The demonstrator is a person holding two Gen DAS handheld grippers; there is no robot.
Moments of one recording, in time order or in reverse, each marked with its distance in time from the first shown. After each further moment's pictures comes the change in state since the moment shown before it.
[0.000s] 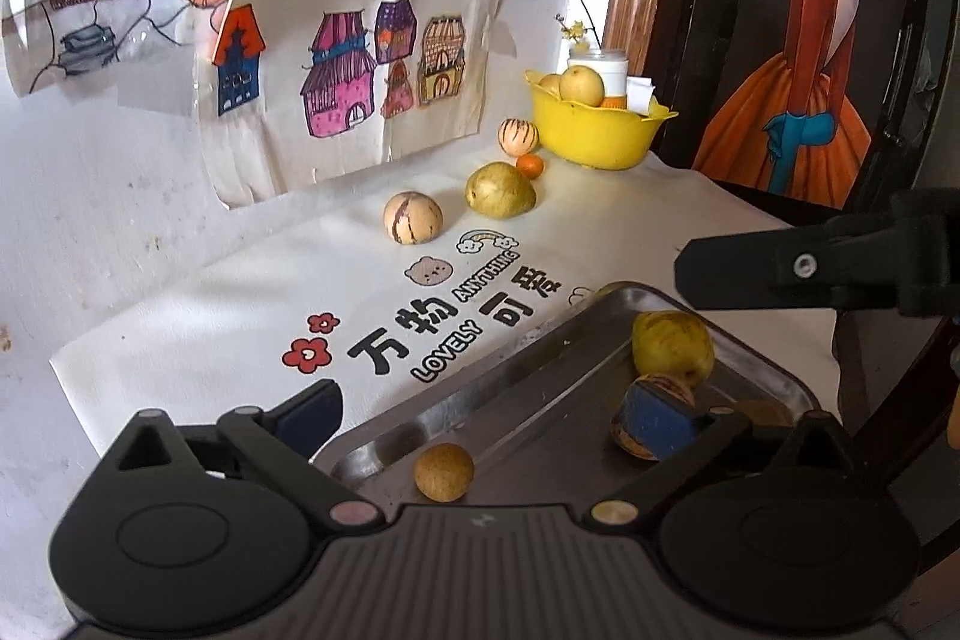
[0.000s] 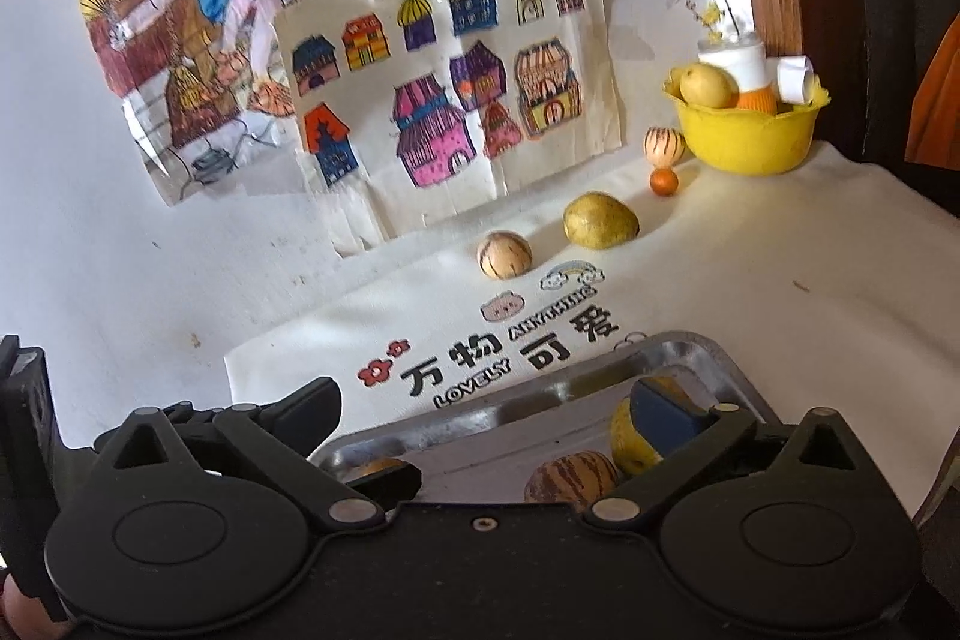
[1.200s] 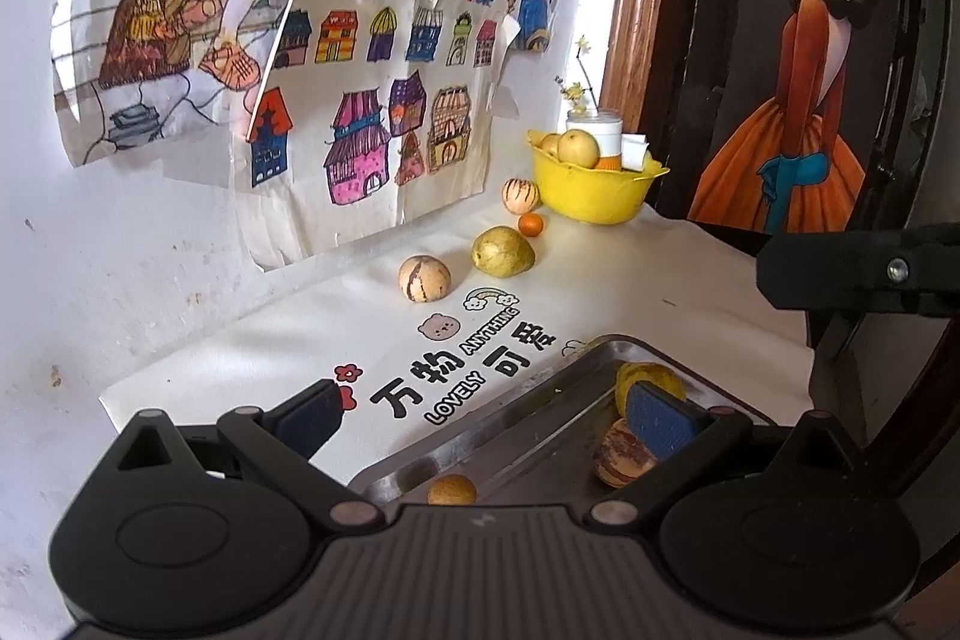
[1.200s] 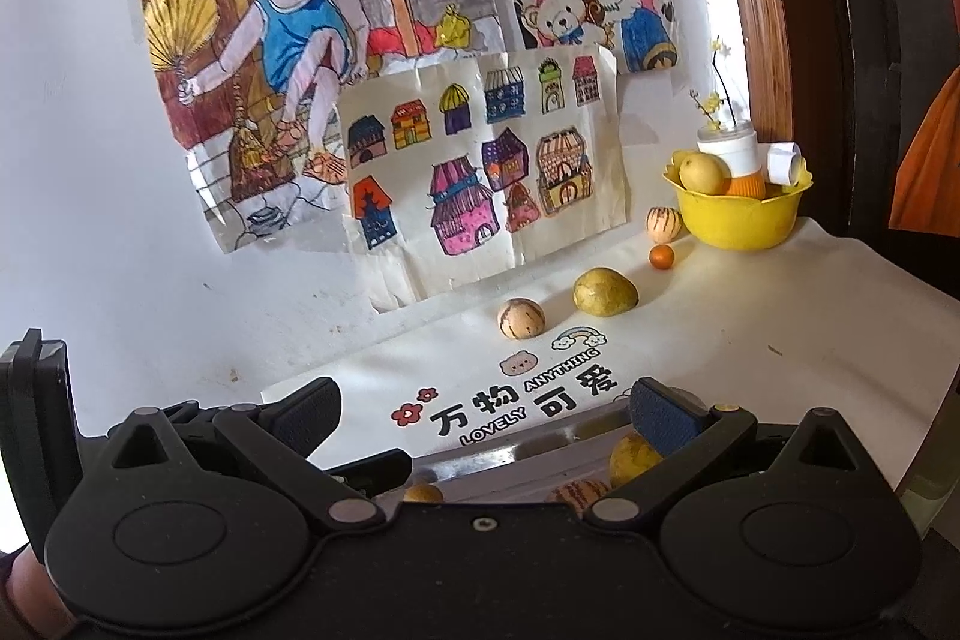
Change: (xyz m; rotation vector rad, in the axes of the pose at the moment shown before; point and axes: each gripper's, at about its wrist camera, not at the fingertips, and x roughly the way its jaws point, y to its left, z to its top) left arm -0.044 -0.003 0.016 0.001 -0.077 0.021; right arm -0.064 0.021 0.008 -0.045 -0.107 -0.001
